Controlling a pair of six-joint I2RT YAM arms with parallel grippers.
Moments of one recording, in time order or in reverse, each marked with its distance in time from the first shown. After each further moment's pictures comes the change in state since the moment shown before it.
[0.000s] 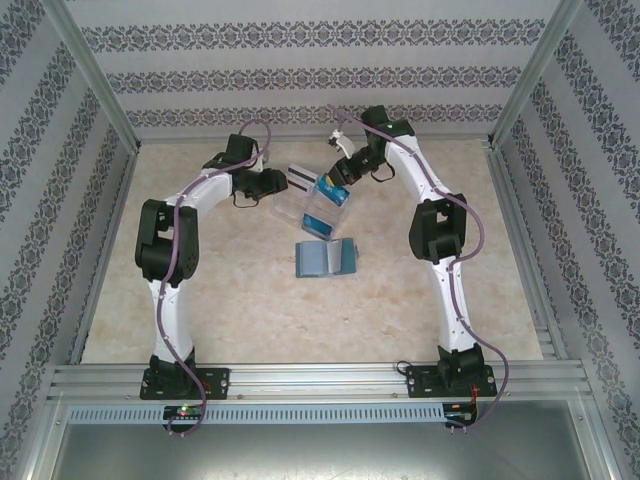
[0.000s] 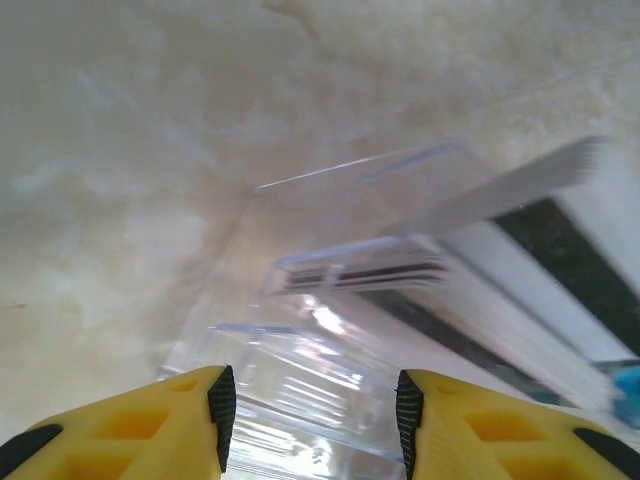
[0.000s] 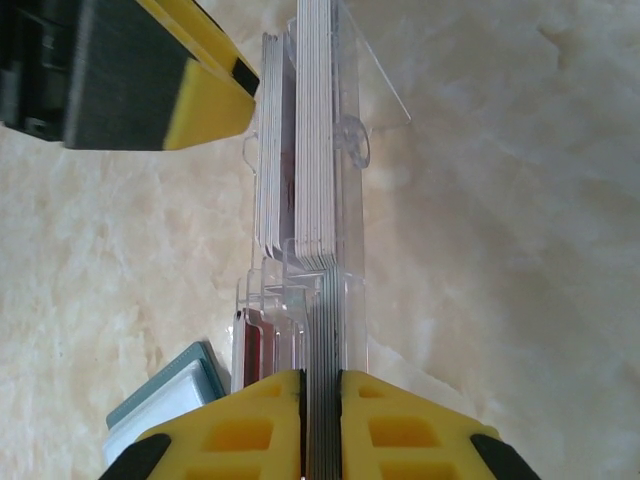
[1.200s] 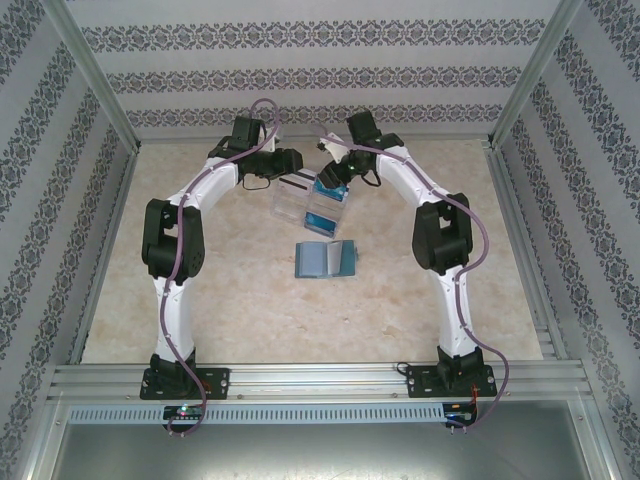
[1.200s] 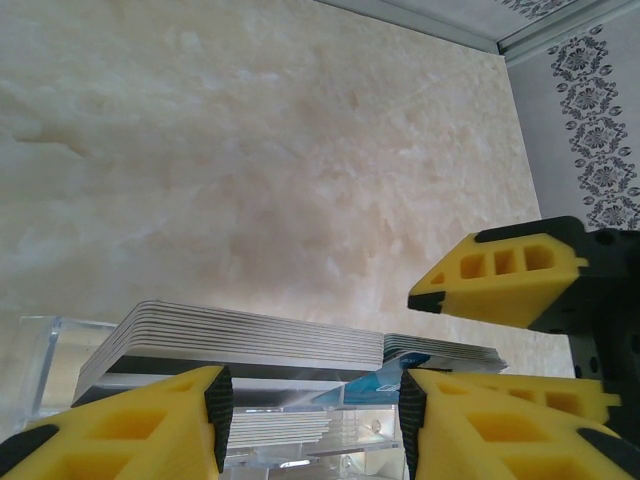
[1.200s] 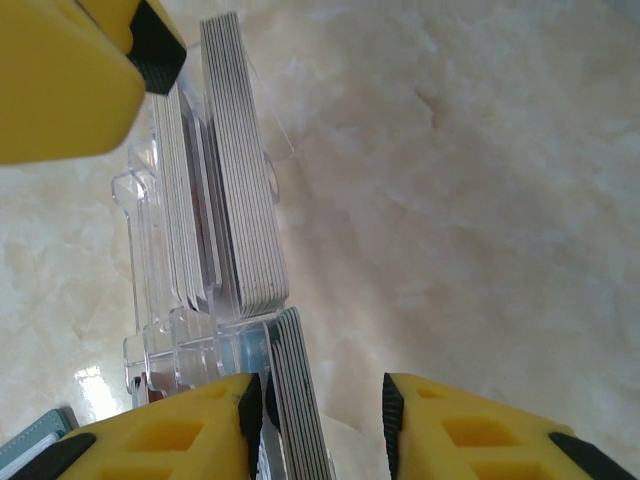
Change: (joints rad) left arm -0.024 0.058 0.190 0.024 0.166 0.001; right arm 0.071 -0.191 -0.337 0.402 0.296 0.069
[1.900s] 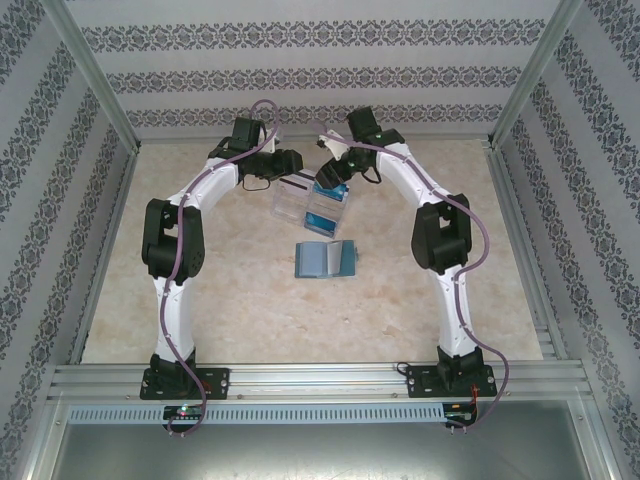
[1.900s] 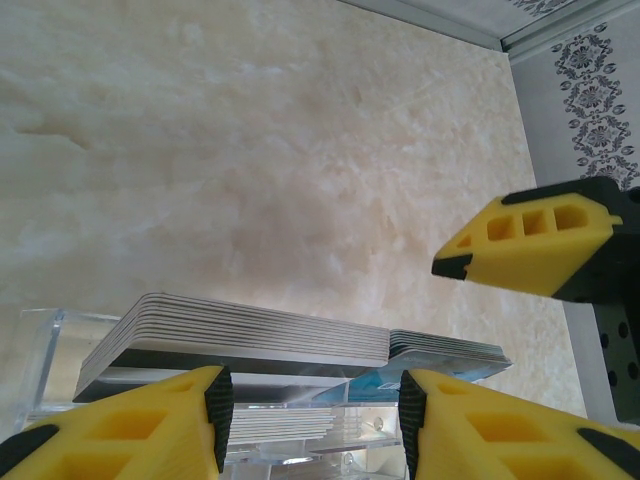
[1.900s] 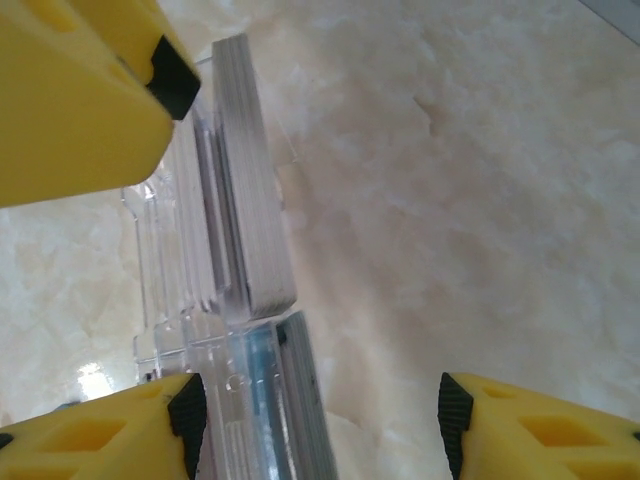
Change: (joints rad) left arm 0.000 0.000 -0.008 0.000 0.000 -0.003; right arm 0.008 0.032 0.084 -0.072 0.010 -0.016
